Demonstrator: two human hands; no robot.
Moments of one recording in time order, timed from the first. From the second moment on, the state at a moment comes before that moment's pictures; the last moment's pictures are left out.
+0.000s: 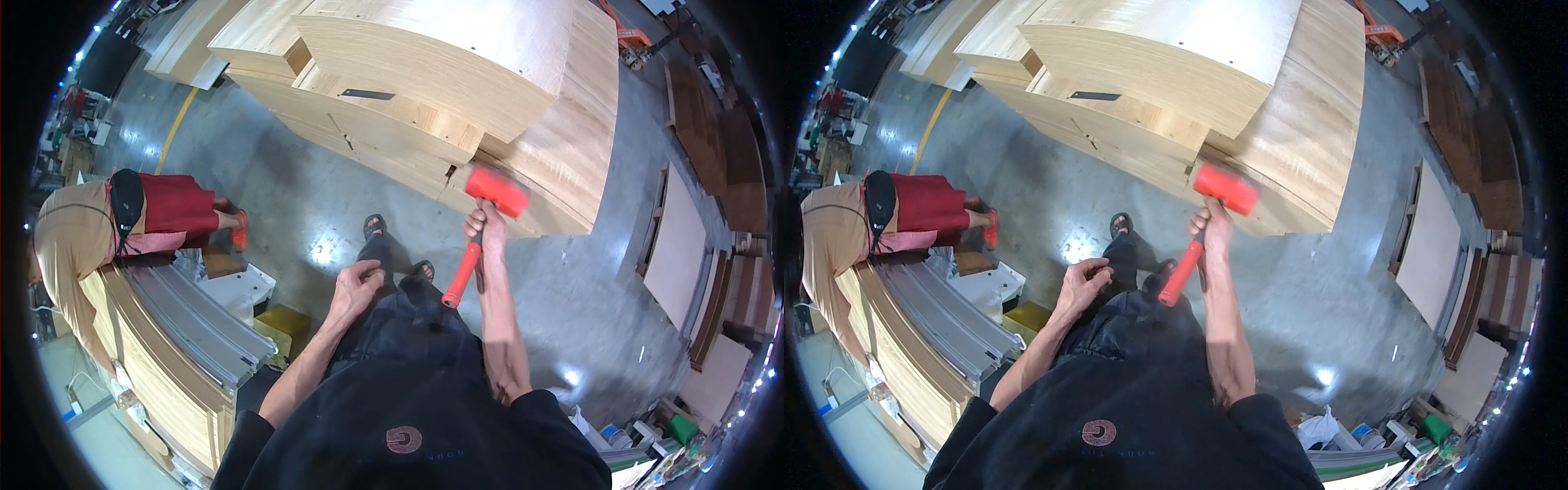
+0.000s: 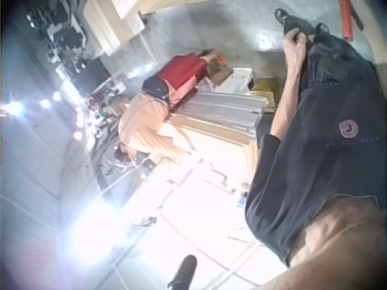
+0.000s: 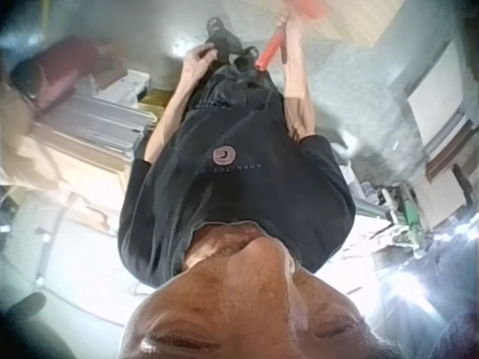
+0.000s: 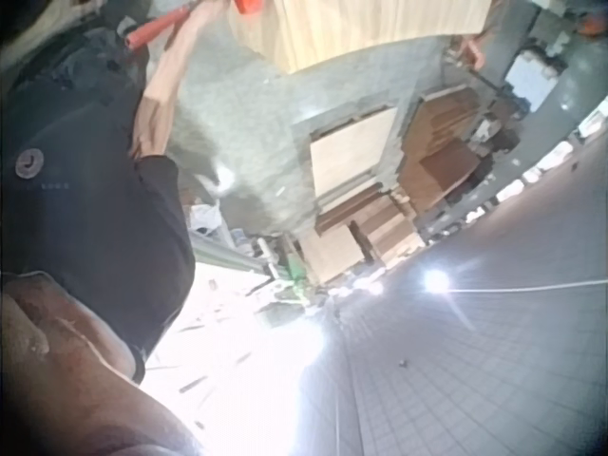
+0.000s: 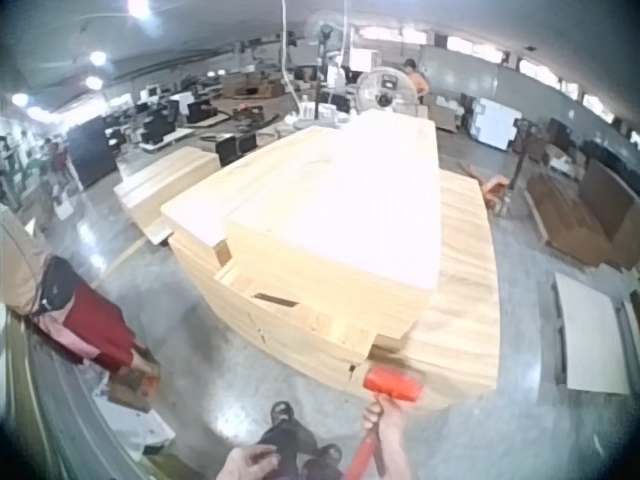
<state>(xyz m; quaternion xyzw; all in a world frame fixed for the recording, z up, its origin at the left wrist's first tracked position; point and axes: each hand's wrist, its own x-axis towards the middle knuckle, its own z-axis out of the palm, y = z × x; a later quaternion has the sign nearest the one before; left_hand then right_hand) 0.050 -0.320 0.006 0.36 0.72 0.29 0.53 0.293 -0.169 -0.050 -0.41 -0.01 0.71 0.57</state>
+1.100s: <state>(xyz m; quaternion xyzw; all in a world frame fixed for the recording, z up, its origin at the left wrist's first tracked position) 0.062 -0.322 0.009 0.36 0.71 0.29 0.53 0.343 -0.255 -0.091 -0.50 -0.01 0.80 0.34</state>
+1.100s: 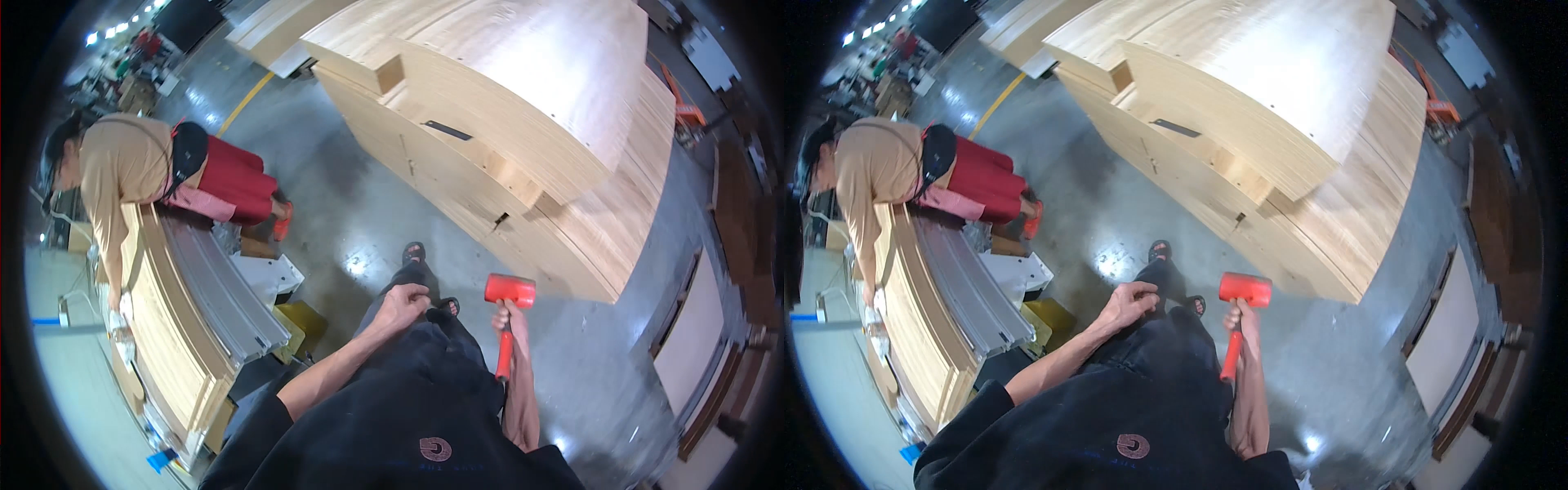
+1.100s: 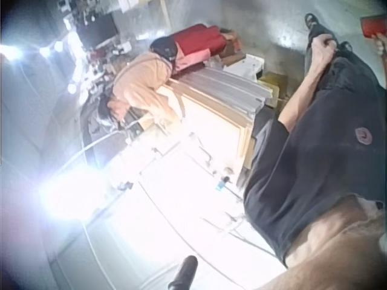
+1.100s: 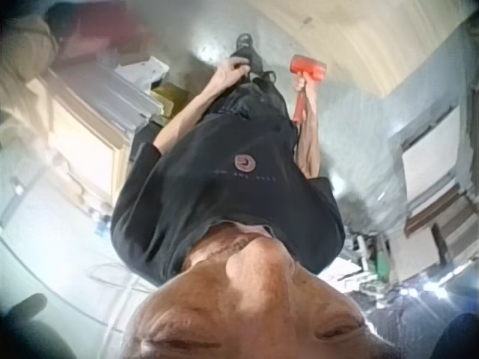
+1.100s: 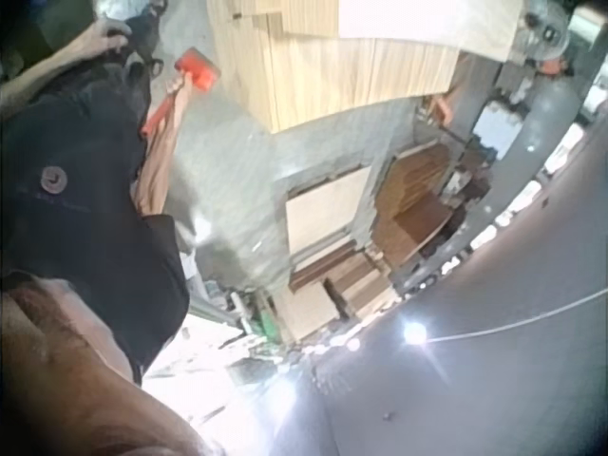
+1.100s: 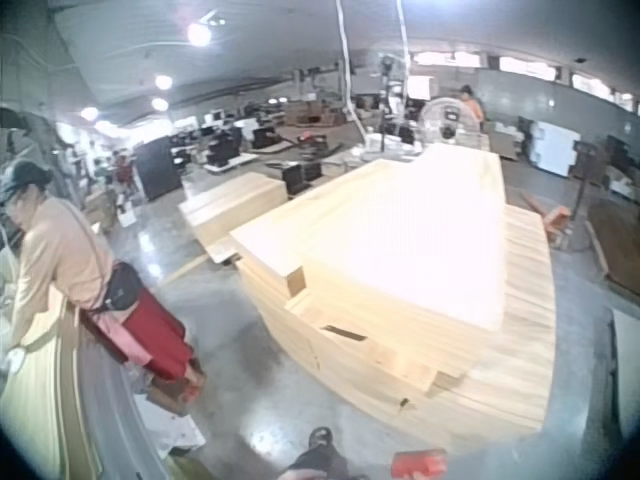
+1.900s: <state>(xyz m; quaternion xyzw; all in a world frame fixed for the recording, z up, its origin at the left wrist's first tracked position) 0.036 -0.286 0.024 0.30 0.71 0.36 0.53 0.372 -0.171 0.132 -0.46 -0.52 0.39 0.60</state>
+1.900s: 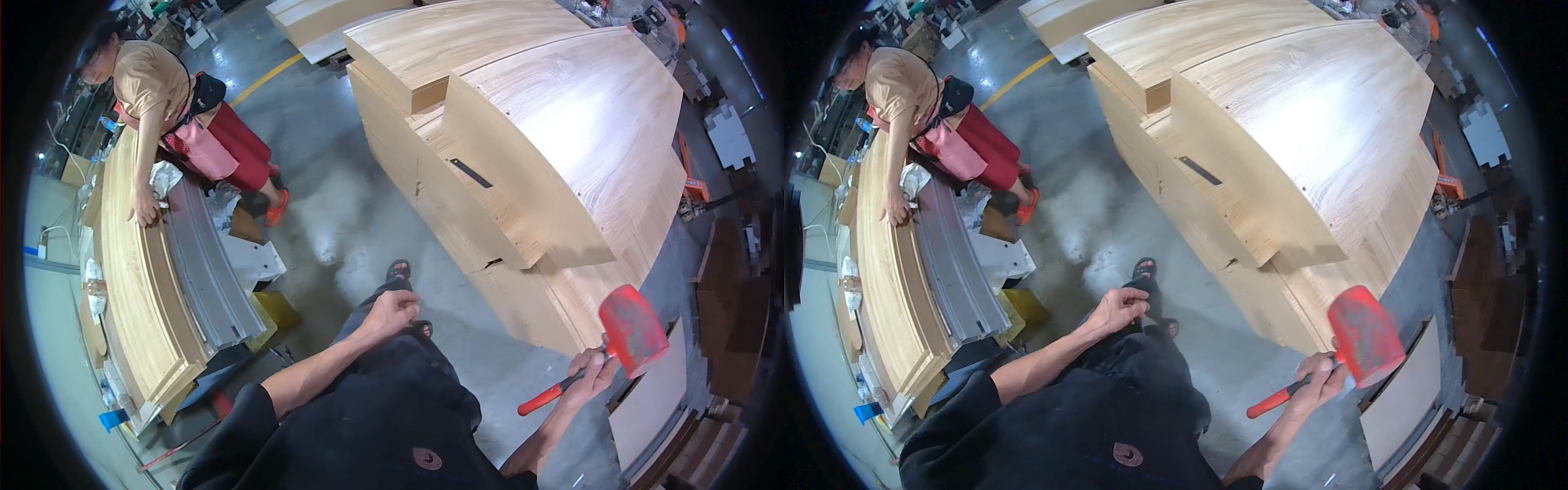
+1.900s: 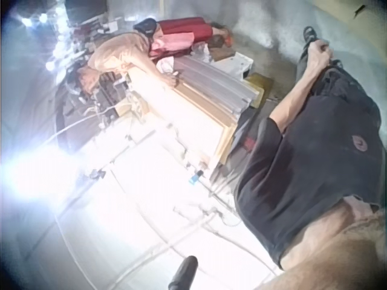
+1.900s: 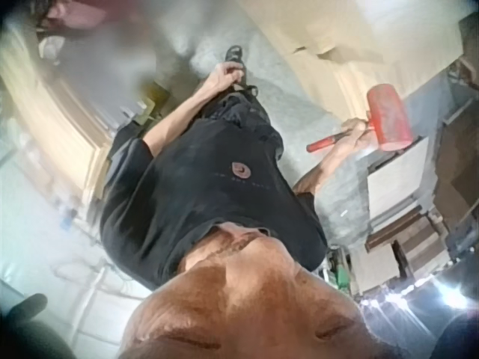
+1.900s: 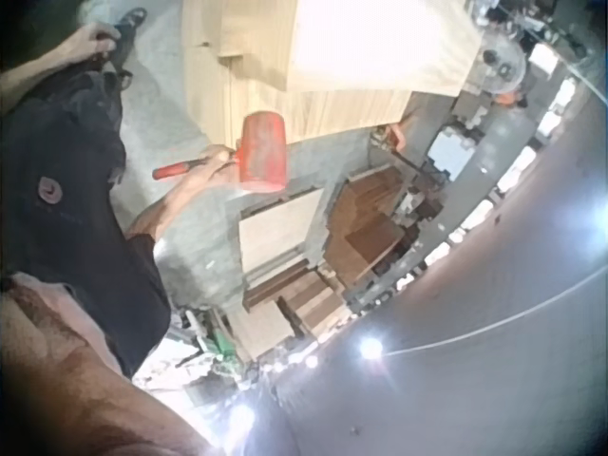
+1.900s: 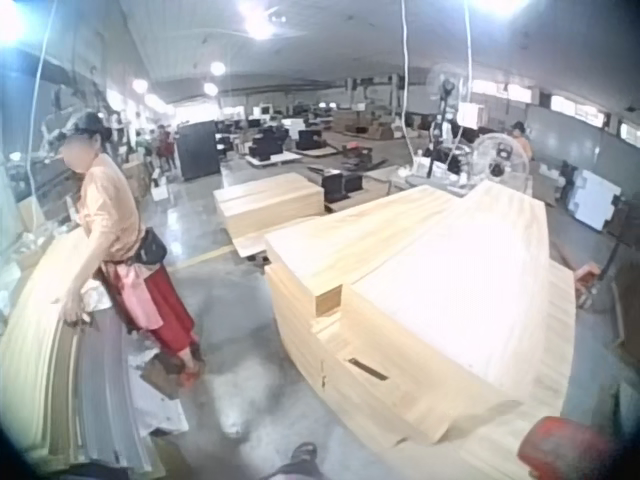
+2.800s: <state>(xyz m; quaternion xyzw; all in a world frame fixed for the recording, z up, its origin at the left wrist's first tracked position) -0.136 -0.010 -0.094 -0.14 0.20 0.78 0.57 0.189 0.155 0.224 -0.54 -0.83 0.05 0.11</state>
